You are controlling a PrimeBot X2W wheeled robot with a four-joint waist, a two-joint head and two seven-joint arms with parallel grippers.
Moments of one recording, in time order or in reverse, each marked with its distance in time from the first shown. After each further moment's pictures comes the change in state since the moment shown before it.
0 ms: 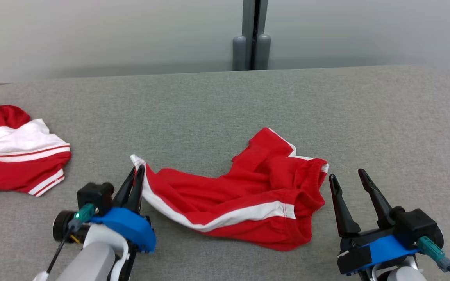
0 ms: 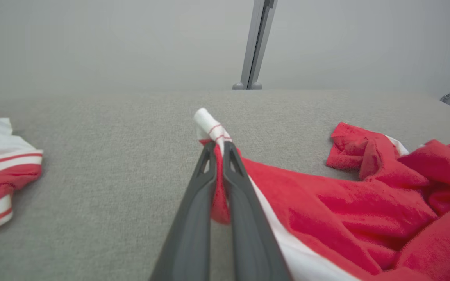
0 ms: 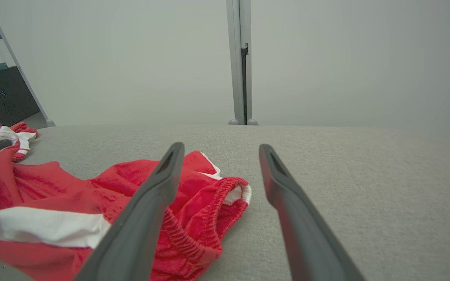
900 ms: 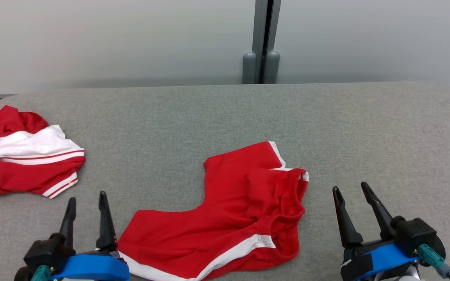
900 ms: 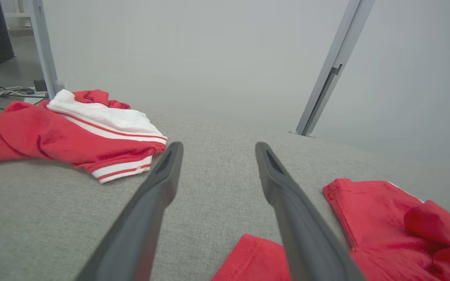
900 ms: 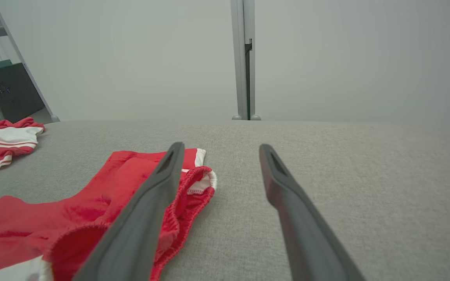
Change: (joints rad) left arm 0.427 -0.189 0.563 -0.356 0.329 -0.022 0.000; right arm 0.032 0.000 -0.015 0.039 0.000 0.000 0.000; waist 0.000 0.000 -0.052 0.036
